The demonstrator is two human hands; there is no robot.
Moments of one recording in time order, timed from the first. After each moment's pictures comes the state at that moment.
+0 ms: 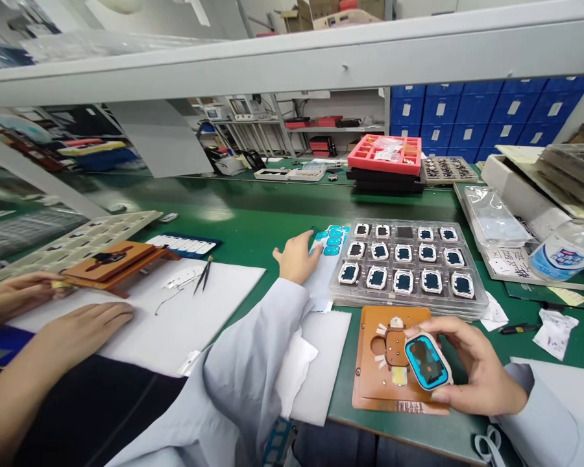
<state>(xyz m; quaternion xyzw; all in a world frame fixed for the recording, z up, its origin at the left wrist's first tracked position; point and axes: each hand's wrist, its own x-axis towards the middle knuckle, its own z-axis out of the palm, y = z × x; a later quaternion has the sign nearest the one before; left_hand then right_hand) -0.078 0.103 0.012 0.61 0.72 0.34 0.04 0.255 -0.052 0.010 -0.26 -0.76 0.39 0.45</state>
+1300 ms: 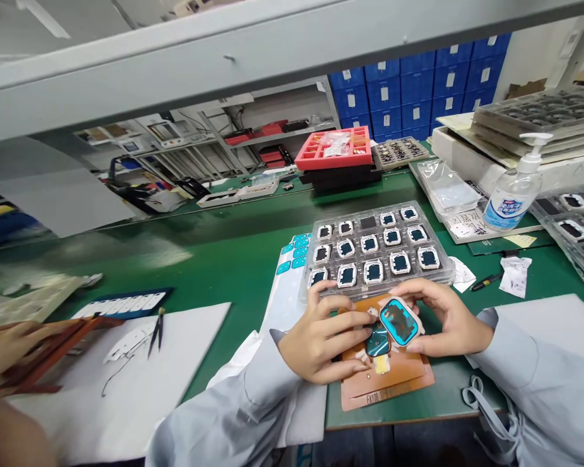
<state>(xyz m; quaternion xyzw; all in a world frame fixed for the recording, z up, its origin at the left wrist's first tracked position) -0.010 0.006 0.027 0.95 0.06 0.31 -0.04 0.253 -0.042 0.010 -0.31 -0.71 0.40 0.49</state>
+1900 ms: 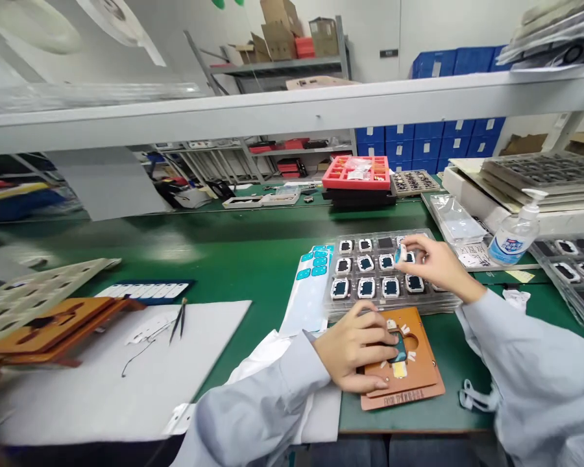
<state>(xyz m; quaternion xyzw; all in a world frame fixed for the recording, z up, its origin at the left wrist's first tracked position) 0.000 0.011 0.013 0.95 -0.01 0.30 0.03 0.246 0.045 0.072 -0.56 -0.77 0.09 0.30</state>
